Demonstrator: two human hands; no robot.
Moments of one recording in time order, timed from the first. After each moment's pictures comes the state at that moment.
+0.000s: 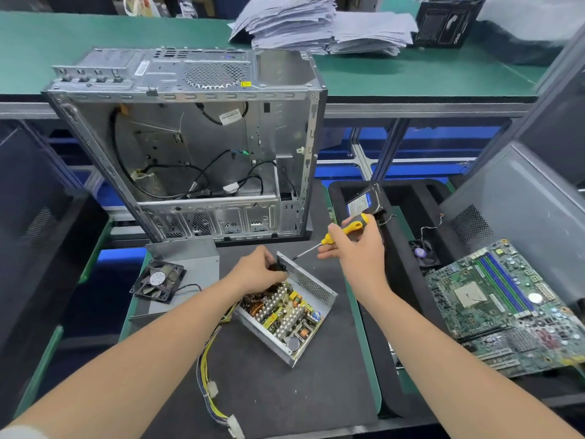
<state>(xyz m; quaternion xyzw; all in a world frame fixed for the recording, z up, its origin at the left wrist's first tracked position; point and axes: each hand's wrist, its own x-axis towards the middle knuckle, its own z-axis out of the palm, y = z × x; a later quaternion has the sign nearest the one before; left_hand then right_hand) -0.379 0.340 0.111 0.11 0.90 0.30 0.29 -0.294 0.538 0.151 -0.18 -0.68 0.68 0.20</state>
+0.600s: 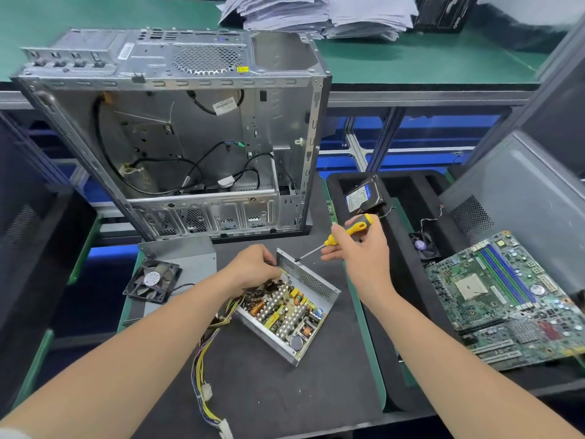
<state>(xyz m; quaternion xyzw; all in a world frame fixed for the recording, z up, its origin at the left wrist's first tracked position) -0.394 0.339 0.097 0.09 0.87 0.37 0.31 -0.290 0.537 0.143 -0.20 -0.68 0.67 0.20</state>
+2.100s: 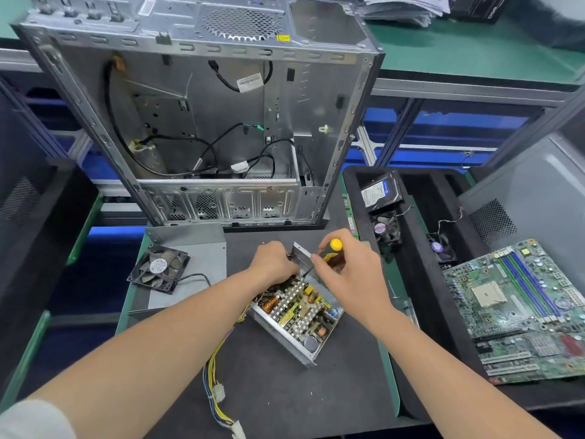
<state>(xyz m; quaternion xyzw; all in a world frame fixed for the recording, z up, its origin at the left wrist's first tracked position) -0.393 0.357 0.087 0.06 0.90 0.31 0.31 -0.282 0.496 0.133 -0.05 -0.92 0.37 0.16</state>
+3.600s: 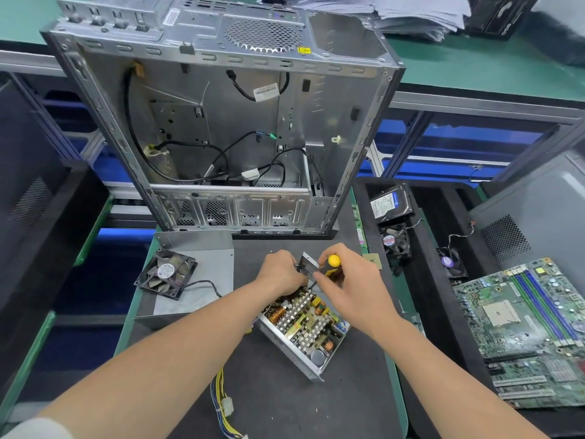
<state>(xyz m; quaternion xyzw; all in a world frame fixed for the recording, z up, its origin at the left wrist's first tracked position) -0.398 0.358 0.074 0.07 0.90 0.32 0.29 -0.292 0.499 0.122 0.00 -0.93 0.35 0.08</state>
